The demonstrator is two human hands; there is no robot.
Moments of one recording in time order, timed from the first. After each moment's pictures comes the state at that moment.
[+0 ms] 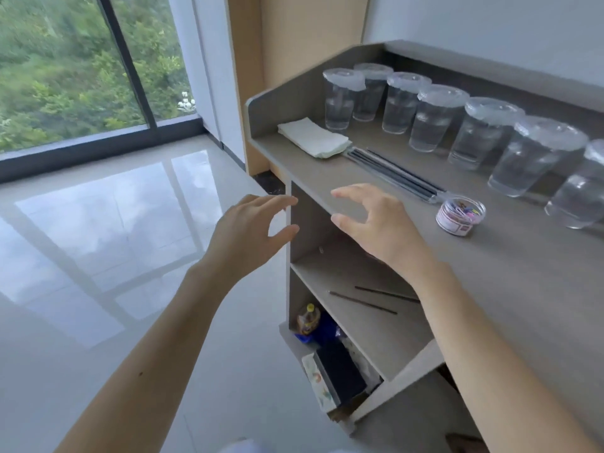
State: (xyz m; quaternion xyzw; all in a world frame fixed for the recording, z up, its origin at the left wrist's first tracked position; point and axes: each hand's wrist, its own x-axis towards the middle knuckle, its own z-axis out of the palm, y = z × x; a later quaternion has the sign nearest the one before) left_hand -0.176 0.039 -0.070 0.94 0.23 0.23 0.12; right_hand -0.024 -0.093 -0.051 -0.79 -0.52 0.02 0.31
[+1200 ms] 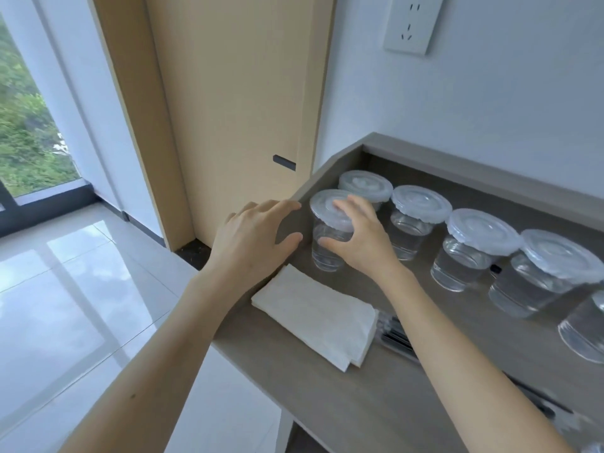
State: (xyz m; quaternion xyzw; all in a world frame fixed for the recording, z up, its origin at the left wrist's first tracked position) left_hand 0.096 0.334 -0.002 0.96 0.10 0.23 0.14; right_hand 0.227 0.191 -0.031 -0.89 -0.33 -0.07 0.32
